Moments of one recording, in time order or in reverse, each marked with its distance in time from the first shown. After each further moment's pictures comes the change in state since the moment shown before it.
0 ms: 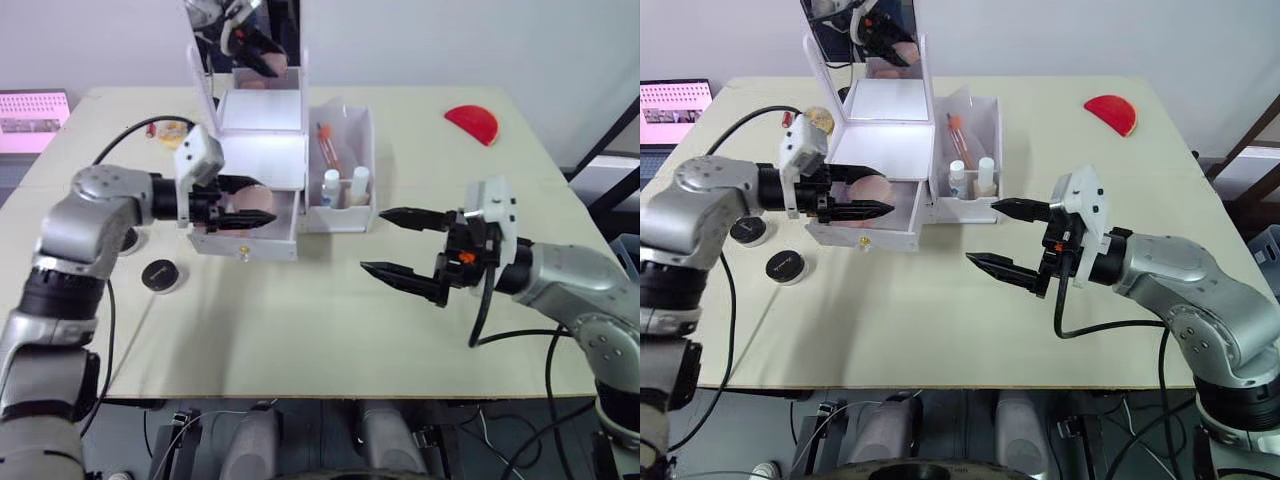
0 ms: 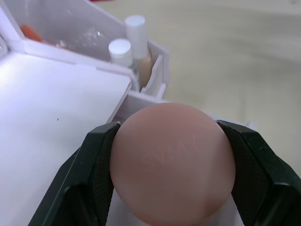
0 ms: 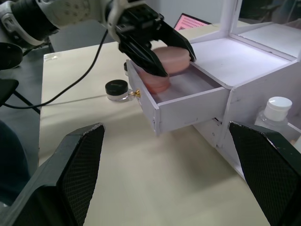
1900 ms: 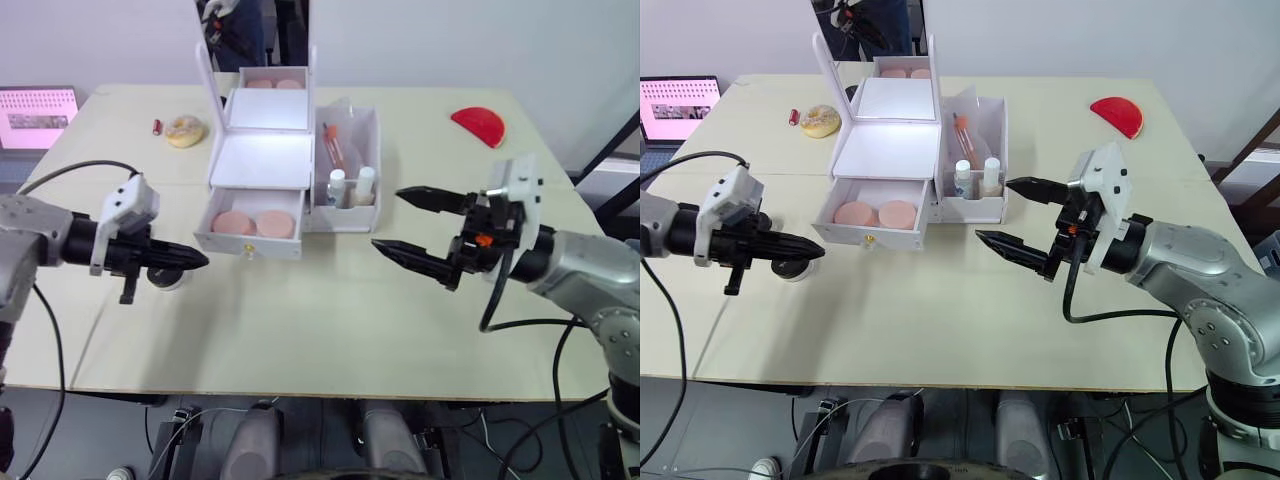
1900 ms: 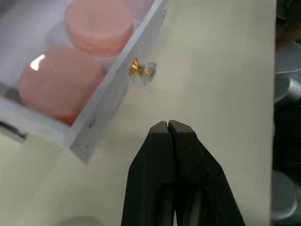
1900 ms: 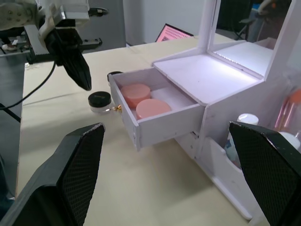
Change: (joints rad) left arm 0.356 0.299 0.196 -0.279 -0.050 0.131 -0.206; right arm -0.057 -0.027 -0.054 0.019 0.041 0.015 -0.040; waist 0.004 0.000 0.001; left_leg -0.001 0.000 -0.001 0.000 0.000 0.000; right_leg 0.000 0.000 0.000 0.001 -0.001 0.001
